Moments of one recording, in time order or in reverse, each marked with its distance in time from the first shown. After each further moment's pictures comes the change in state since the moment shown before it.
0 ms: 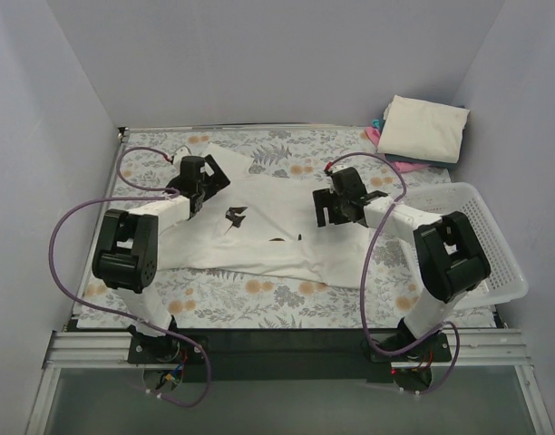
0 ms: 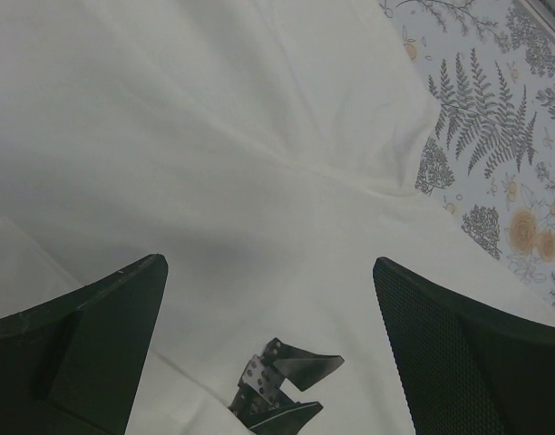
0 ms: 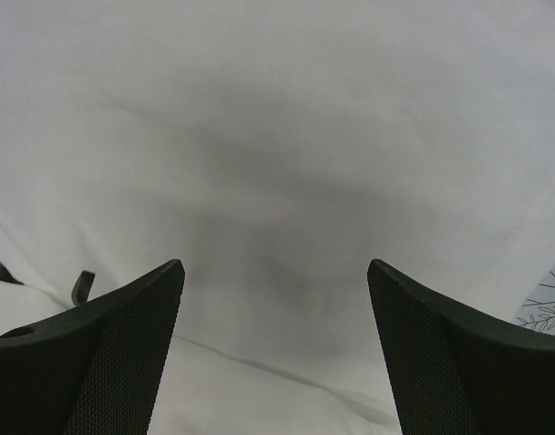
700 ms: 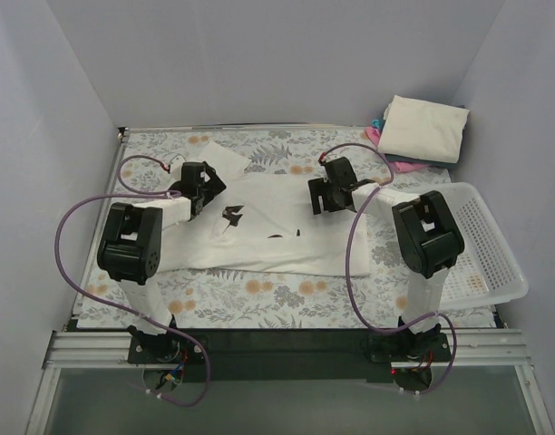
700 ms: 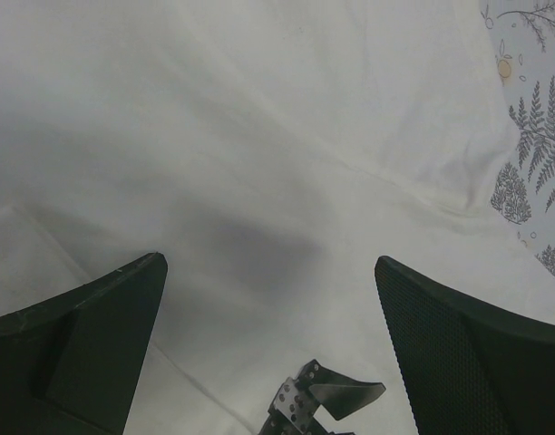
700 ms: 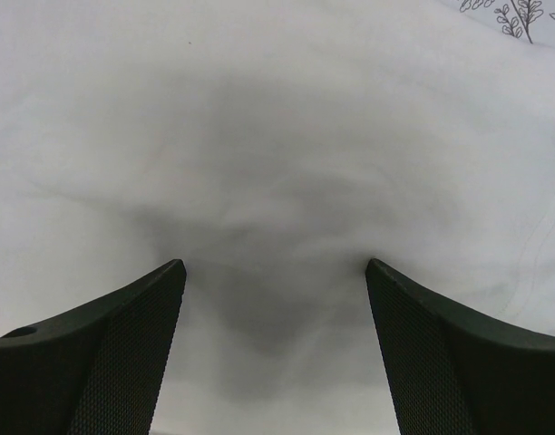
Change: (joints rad) left arm 0.020 0.091 -0.010 0.009 -0.069 -0.060; right arm -0.047 0.240 0.183 0.052 0.027 -0.040
